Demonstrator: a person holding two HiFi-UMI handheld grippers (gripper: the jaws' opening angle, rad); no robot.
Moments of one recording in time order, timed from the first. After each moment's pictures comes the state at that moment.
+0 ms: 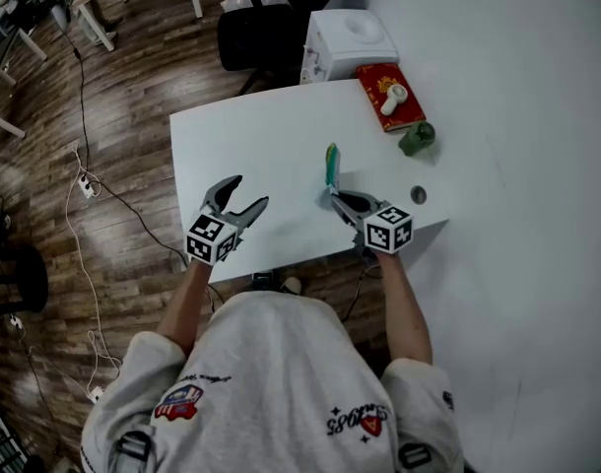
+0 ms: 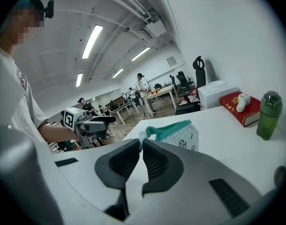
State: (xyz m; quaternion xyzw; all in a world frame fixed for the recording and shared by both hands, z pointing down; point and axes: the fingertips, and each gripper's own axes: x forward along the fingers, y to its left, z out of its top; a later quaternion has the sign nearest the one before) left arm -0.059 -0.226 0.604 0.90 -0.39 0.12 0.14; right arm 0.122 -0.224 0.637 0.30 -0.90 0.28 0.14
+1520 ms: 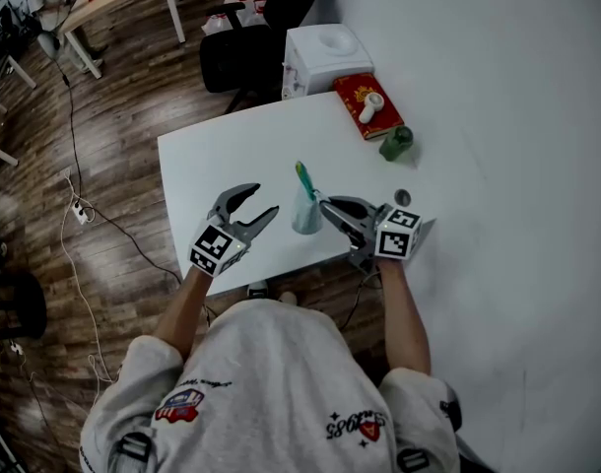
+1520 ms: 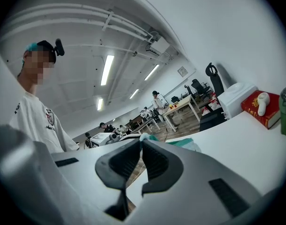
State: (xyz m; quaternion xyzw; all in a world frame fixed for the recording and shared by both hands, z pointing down) left arm 0.016 -0.203 0.531 0.95 -0.29 0.11 0.02; right arm 0.122 -0.188 0.516 0.21 -0.93 0.31 -0.02
